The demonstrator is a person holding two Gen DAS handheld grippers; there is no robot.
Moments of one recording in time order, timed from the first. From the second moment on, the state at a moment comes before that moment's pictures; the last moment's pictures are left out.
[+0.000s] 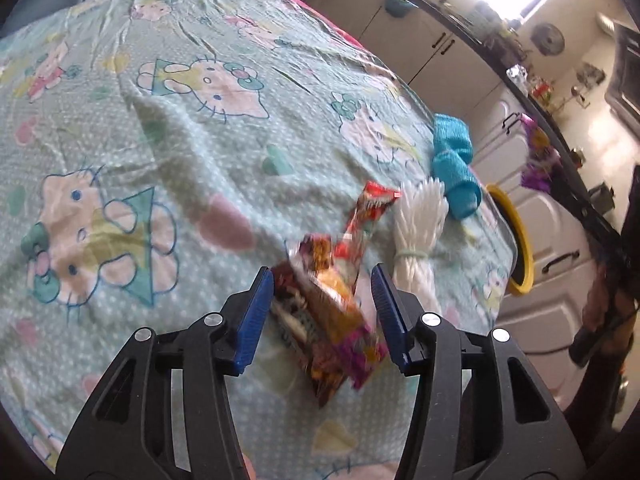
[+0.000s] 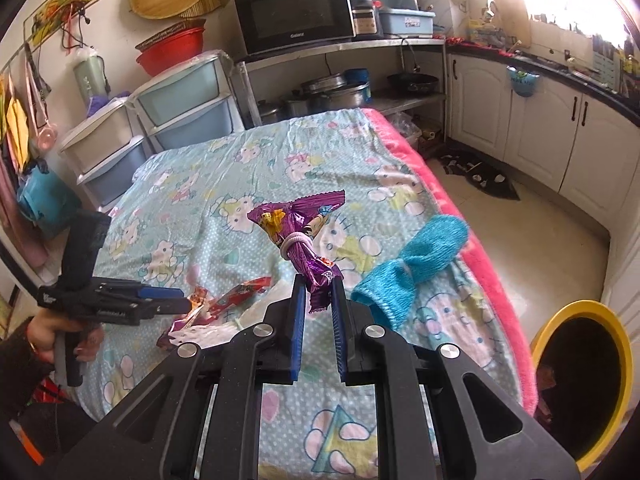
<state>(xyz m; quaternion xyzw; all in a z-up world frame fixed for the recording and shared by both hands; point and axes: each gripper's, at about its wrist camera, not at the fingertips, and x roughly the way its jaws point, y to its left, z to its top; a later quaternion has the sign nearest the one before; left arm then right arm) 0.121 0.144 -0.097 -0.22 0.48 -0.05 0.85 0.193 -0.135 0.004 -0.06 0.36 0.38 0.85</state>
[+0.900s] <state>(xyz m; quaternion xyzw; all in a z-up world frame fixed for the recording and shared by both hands) 0.173 0.080 0.016 -0.14 0.38 -0.11 0.91 0.193 -0.242 0.054 0.00 0.29 0.29 0.91</state>
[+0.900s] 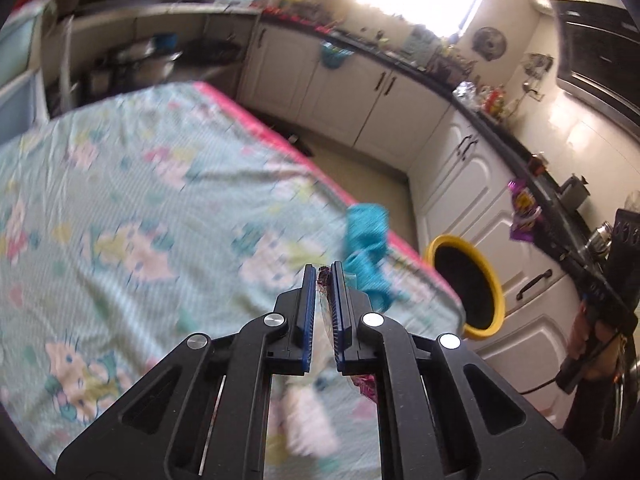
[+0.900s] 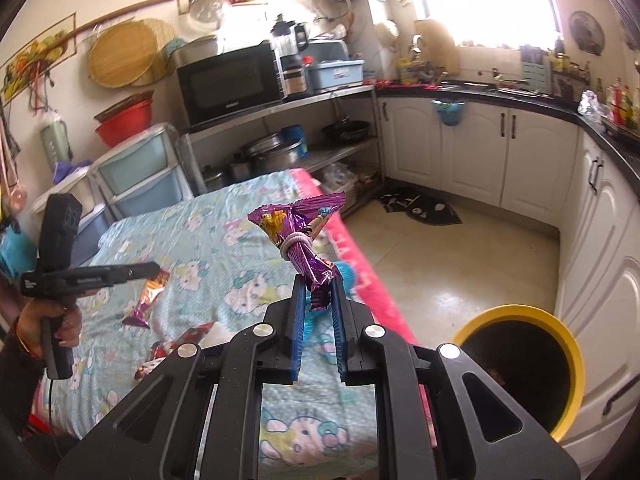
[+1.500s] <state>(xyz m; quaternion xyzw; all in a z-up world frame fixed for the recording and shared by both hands) 0.233 -0.059 0.069 -0.08 0.32 -0.21 0.92 0.185 -0.337 0.077 0.06 0.24 0.18 0.95</state>
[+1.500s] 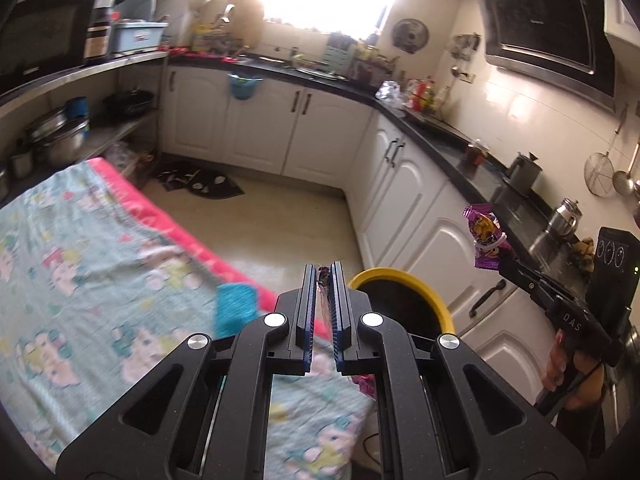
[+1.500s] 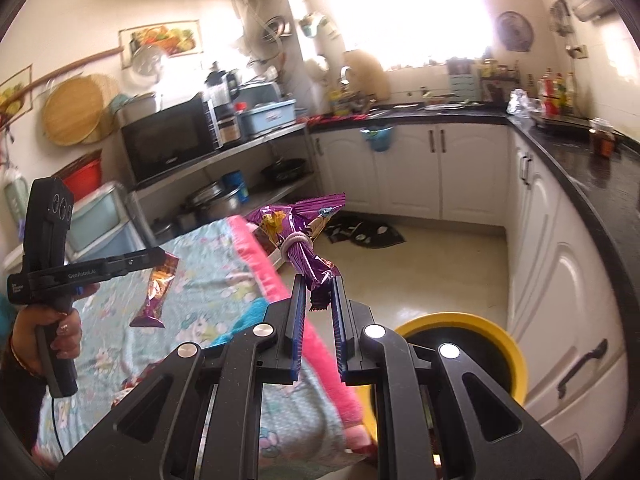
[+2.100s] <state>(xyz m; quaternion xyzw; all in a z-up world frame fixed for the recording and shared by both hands) 0.297 -0.189 0.039 -0.06 0.35 -0.27 0.90 0.189 -0.416 0.028 0.10 0.28 0.05 0.95</state>
